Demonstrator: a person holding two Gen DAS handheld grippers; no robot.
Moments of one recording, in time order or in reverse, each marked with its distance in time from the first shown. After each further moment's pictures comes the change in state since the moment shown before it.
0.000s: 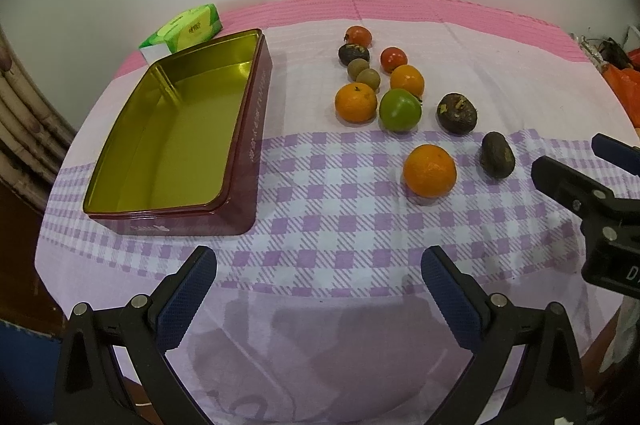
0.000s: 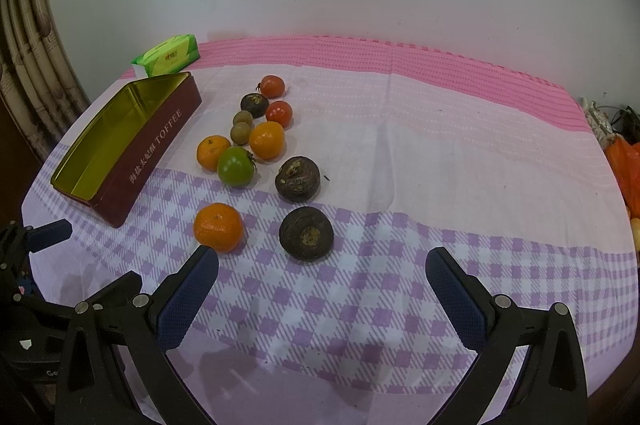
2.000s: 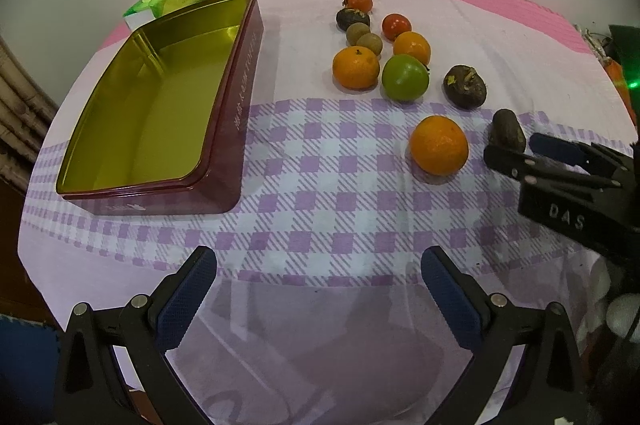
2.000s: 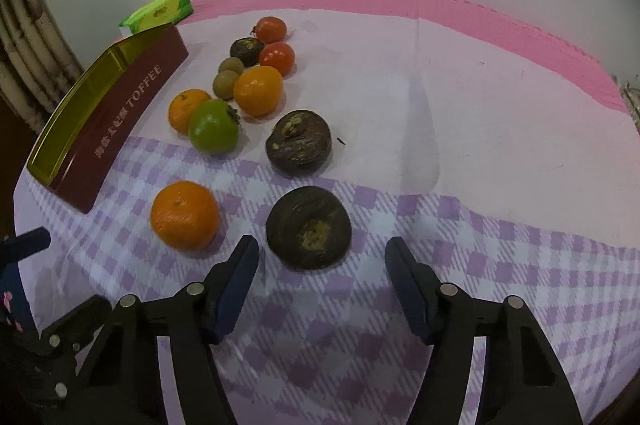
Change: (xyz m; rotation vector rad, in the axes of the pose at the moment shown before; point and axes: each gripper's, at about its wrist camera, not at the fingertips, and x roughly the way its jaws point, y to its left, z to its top) left arm 0.027 0.003 -0.004 -0.023 0.097 -0.062; right arm 0.078 0.000 0.006 -0.008 0.154 0.056
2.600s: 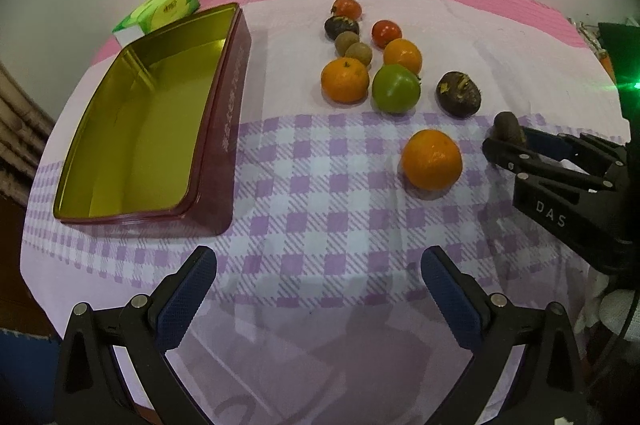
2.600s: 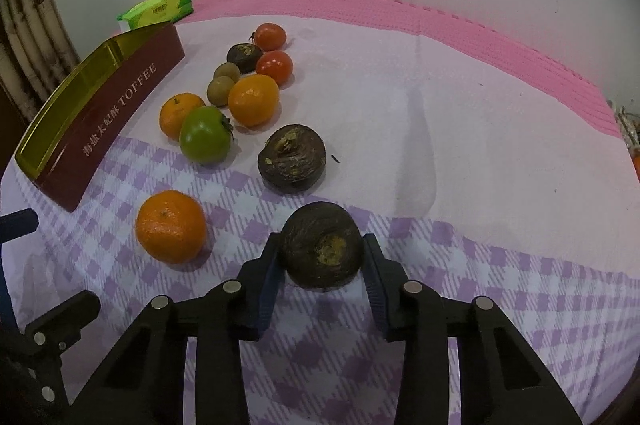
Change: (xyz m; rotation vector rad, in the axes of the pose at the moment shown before) left arm 0.002 -0.006 0.013 0.047 -0.018 -0.001; right arm 0.002 0.003 0.004 -0.048 -0.023 -0.033
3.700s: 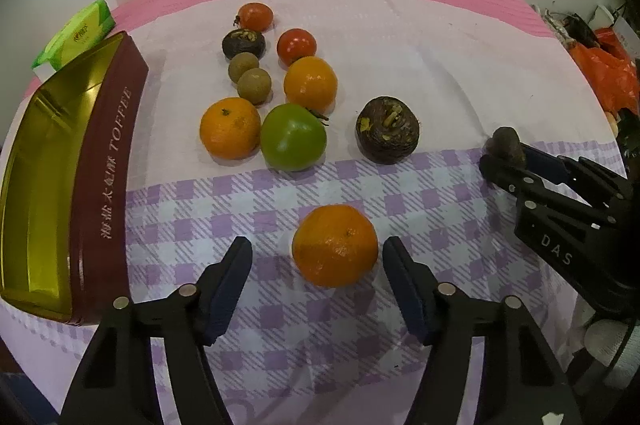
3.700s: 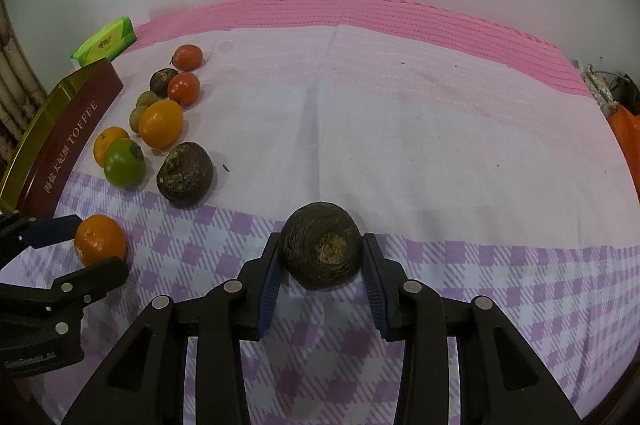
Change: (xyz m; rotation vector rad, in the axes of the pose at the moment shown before) left arm 0.036 -0.050 0.052 0.077 0.052 -0.163; right arm -0.002 -0.064 0.001 0.131 0.011 -0.070
